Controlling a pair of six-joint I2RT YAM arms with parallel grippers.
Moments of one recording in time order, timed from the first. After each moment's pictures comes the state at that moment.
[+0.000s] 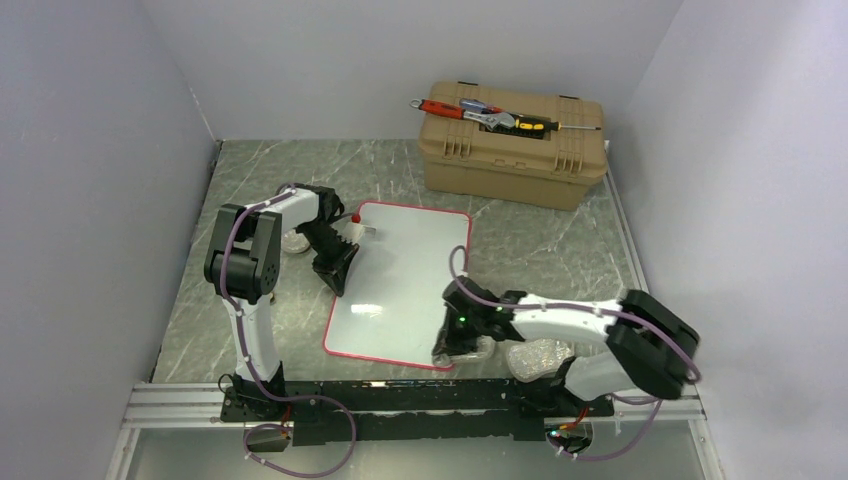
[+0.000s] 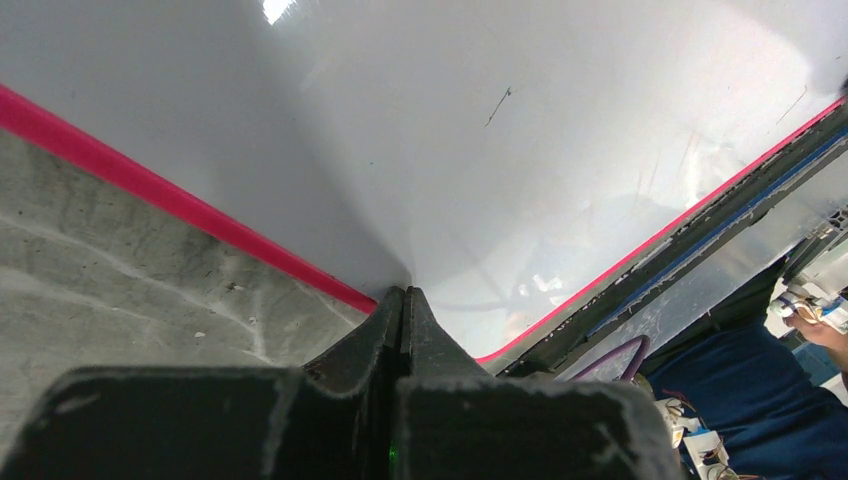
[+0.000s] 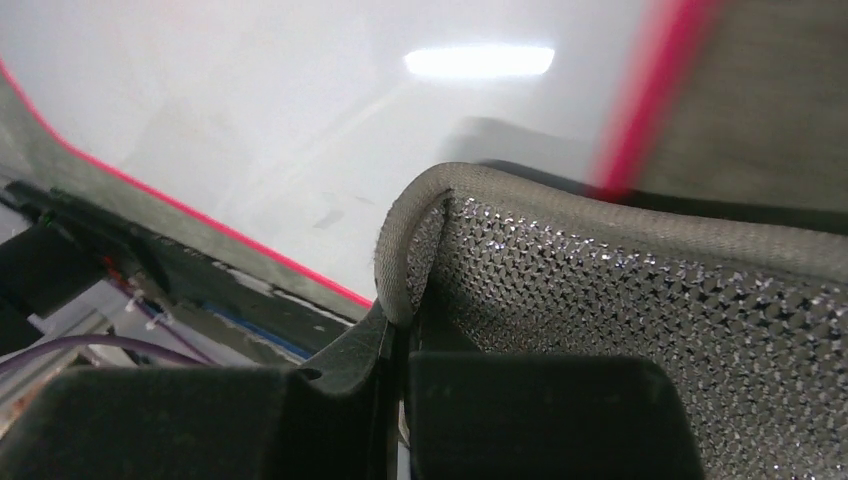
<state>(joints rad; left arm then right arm) -0.23 2.01 1.33 -1.09 0.44 0.42 0.99 1.42 0.59 -0.26 -0.15 1.15</state>
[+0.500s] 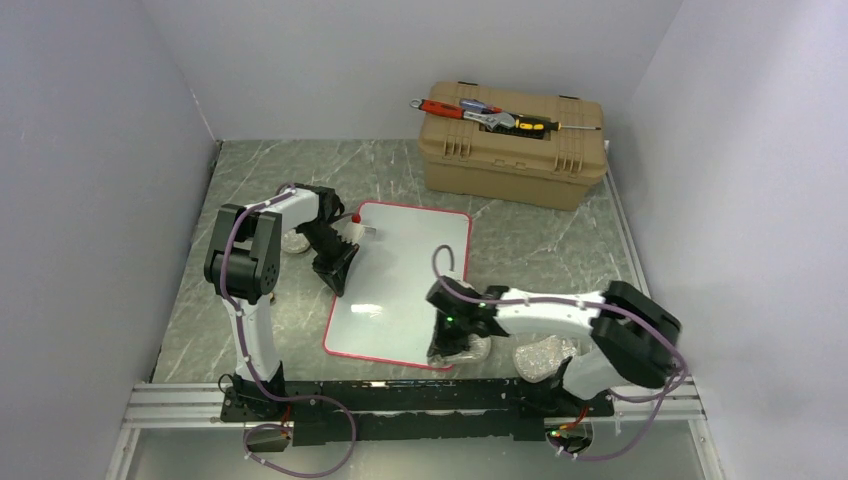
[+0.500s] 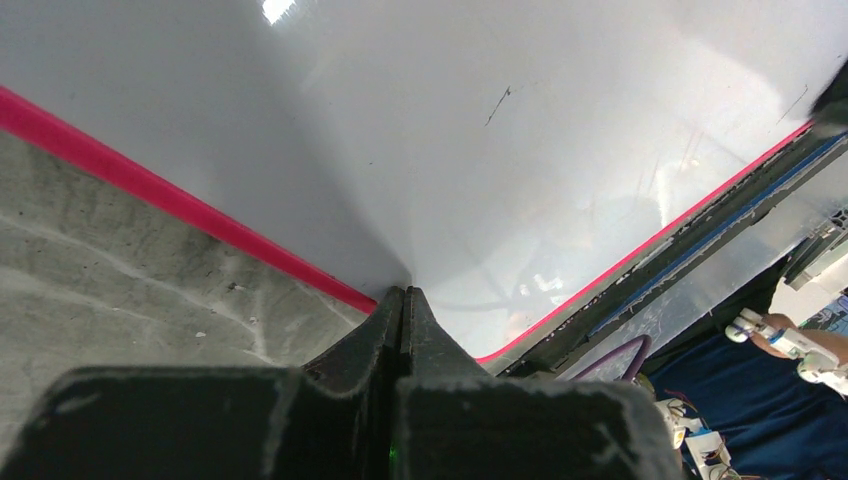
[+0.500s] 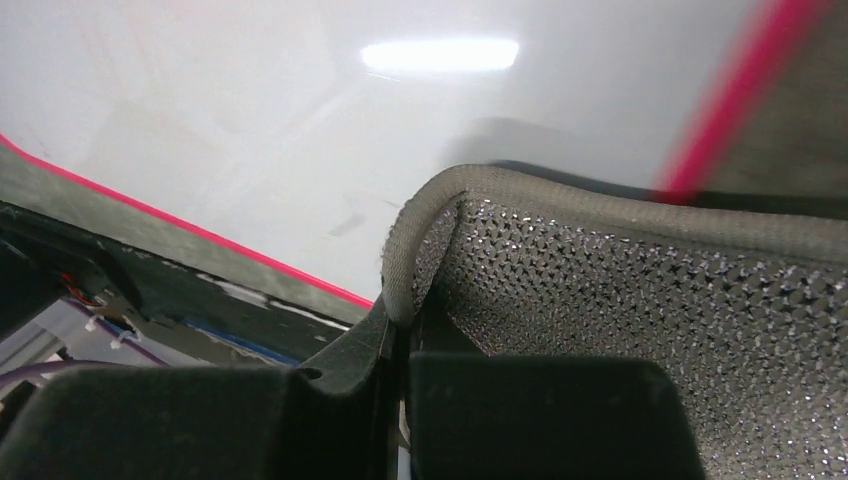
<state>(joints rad) -0.23 2.01 1.33 -1.09 0.45 0.43 1.02 1.42 0.63 -0.37 -0.08 1.17</state>
